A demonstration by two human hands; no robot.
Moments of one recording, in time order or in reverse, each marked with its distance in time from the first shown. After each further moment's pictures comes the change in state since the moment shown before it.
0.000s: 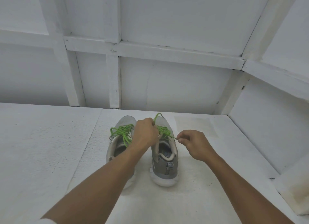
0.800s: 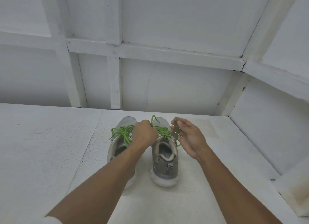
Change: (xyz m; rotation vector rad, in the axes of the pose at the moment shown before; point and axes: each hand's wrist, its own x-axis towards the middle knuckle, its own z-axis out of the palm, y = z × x) left_hand 0.006 -0.007 0.003 -0.066 -0.014 -0.118; right_hand 0.019 -0.020 0.016 1.383 -0.033 0.110
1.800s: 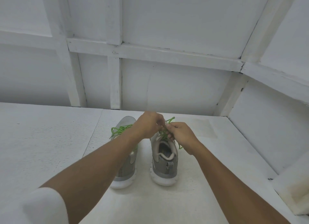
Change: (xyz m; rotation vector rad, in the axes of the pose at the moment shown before) left_hand 0.018 0.017 -0.024 0.247 -0.232 0.501; right_hand 0.008 0.002 0.020 -1.000 0.070 -0.001
